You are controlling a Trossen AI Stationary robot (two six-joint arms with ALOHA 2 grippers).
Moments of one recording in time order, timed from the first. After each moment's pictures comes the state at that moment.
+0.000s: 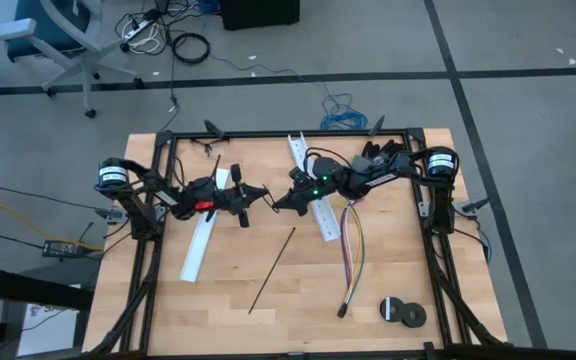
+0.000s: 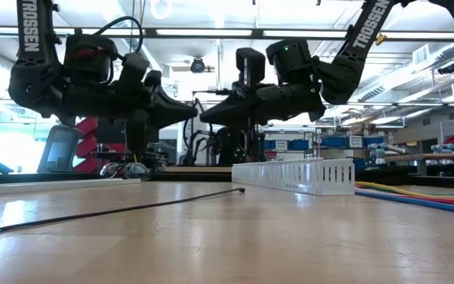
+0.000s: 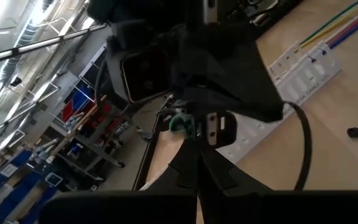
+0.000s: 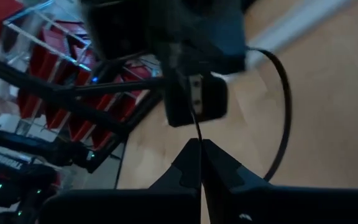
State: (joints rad) left arm 0.24 1.68 0.26 1.41 0.04 0.78; right arm -0.26 1.93 0.90 0.84 -0.52 0.80
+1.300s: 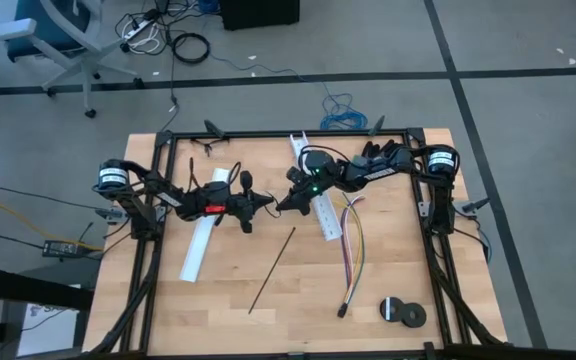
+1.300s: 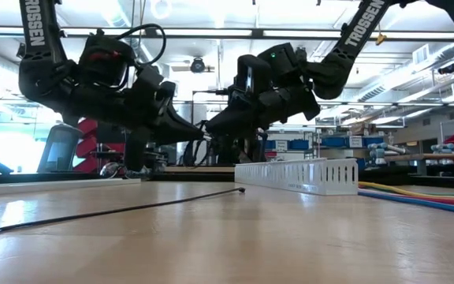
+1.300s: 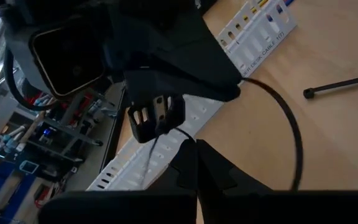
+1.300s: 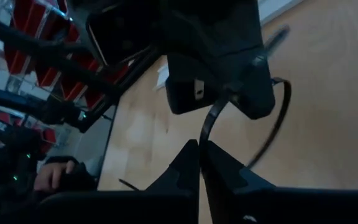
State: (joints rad) left arm 0.18 1.68 0.34 1.13 -0.02 0.83; right arm -0.30 1.93 0.98 0.59 -0.68 0.61
